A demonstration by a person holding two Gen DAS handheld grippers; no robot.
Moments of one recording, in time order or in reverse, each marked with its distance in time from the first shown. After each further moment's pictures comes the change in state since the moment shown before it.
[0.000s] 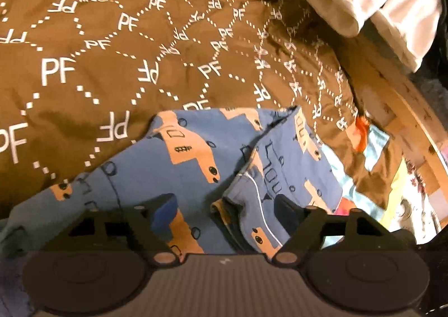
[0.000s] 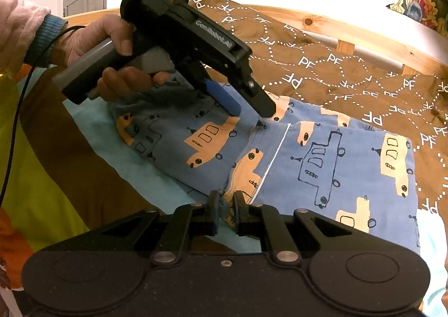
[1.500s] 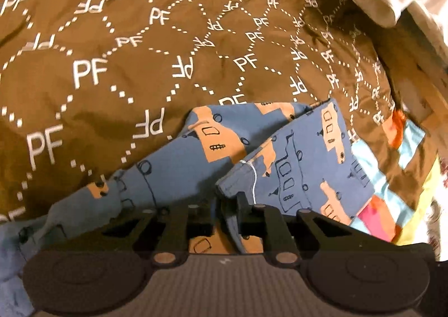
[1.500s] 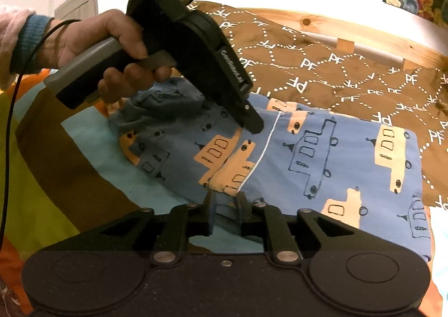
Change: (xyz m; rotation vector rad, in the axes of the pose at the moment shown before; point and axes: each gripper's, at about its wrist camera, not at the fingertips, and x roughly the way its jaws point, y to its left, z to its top) left arm -0.009 0.002 0.011 -0.057 0.073 0.165; right arm 0.007 0.009 0.011 0.068 -0.021 0.011
